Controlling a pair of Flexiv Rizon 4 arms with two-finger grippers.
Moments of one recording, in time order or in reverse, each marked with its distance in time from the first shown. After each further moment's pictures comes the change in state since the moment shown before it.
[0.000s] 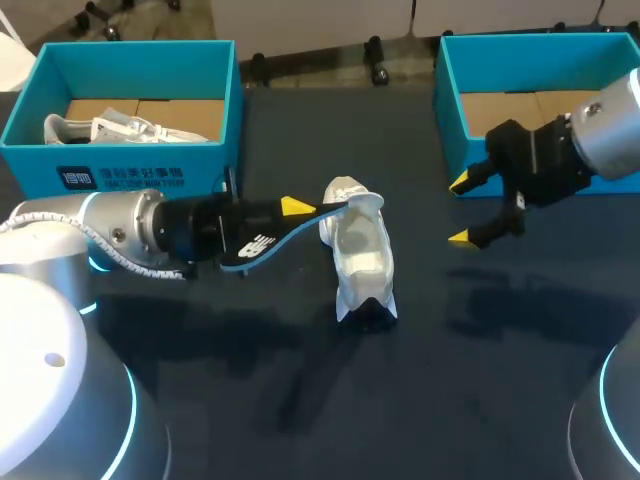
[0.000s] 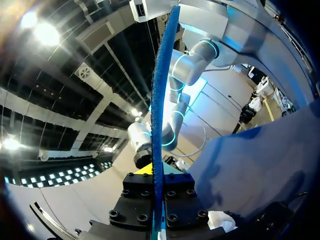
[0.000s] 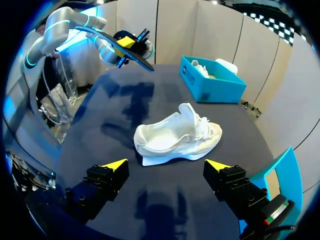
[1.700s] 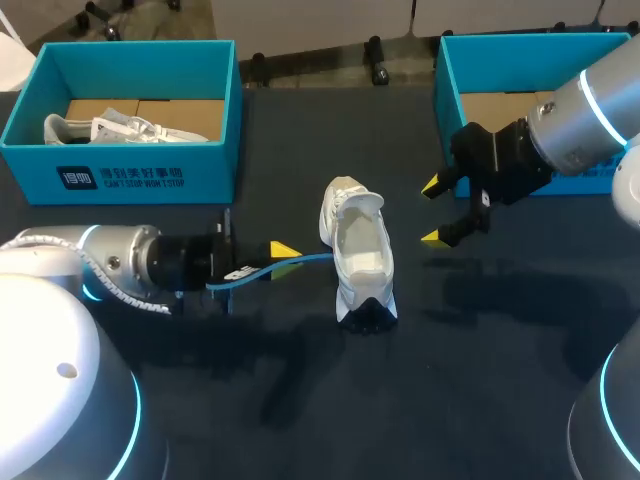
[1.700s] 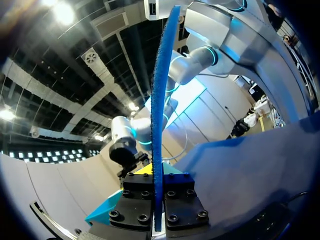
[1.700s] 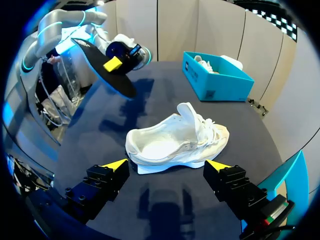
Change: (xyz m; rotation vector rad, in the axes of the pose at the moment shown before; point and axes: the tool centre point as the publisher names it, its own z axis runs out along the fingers) left arm 0.059 0.030 -0.031 -0.019 0.050 -0.190; right arm -0.012 0.010 0.039 0.010 0.043 0.010
